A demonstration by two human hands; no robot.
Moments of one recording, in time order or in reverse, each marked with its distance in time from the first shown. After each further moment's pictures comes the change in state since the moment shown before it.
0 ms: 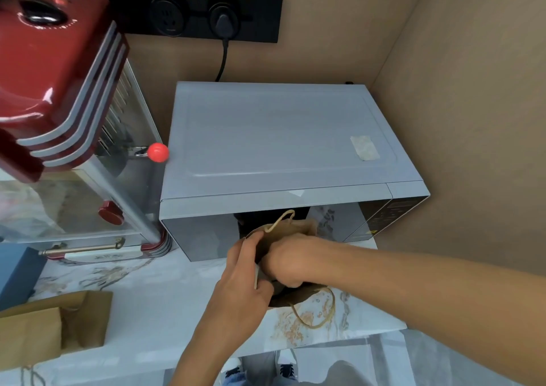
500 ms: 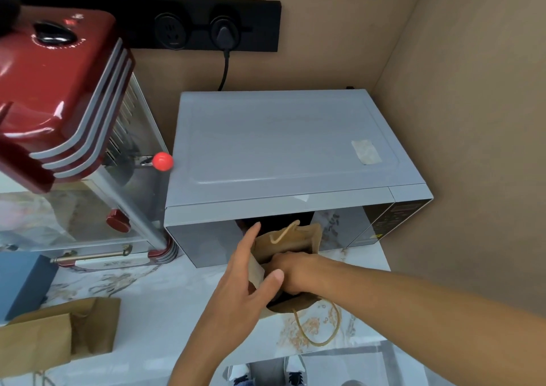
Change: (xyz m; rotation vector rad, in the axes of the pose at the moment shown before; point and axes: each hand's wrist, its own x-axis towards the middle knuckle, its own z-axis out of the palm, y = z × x) left_hand -0.003 -0.001 -0.012 -0.125 0.012 0.036; right_hand 0.030 0.003 0.035 0.539 0.096 0.046
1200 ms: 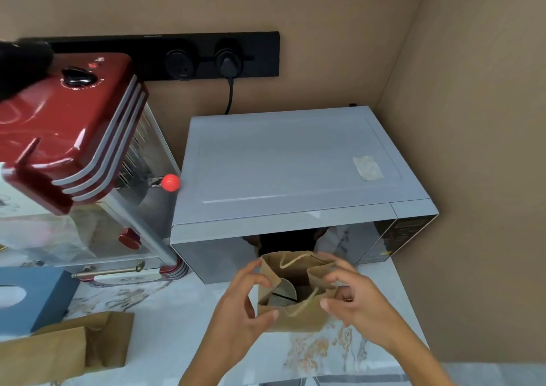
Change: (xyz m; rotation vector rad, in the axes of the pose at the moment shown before) left_hand 0.010 -0.037 0.012 0.088 0.041 0.010; right_hand -0.057 0.082 0.083 1.216 0.653 -0.272
